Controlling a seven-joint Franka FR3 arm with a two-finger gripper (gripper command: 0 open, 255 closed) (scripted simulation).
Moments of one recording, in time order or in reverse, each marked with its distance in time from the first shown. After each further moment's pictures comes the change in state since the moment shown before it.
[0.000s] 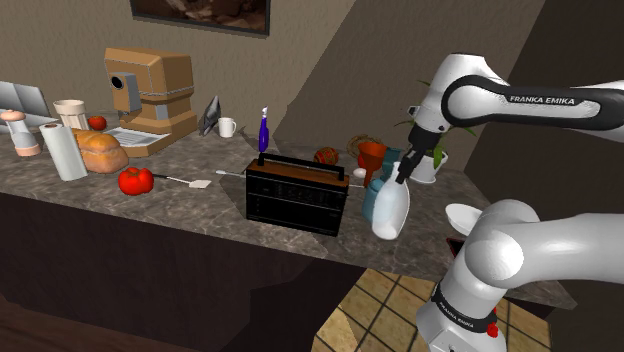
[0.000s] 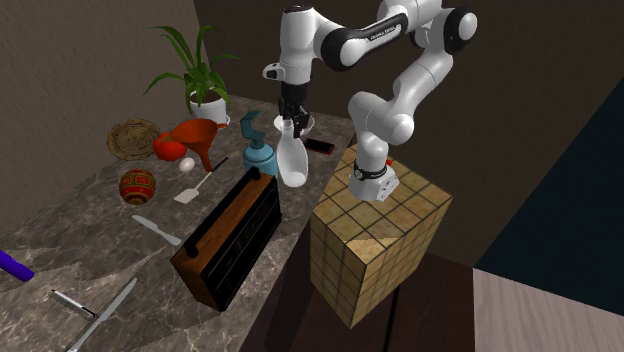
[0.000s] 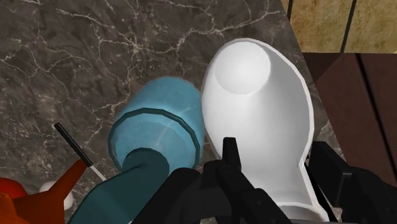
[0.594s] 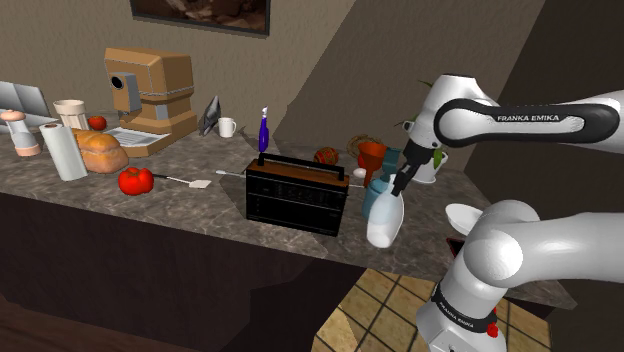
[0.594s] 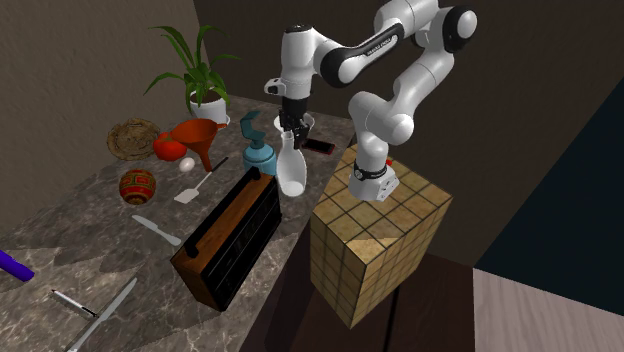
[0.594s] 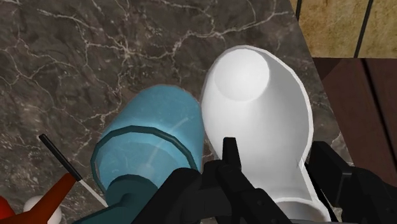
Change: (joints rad) arm -0.019 0.017 -0.037 -0.103 -0.037 0.118 -0.002
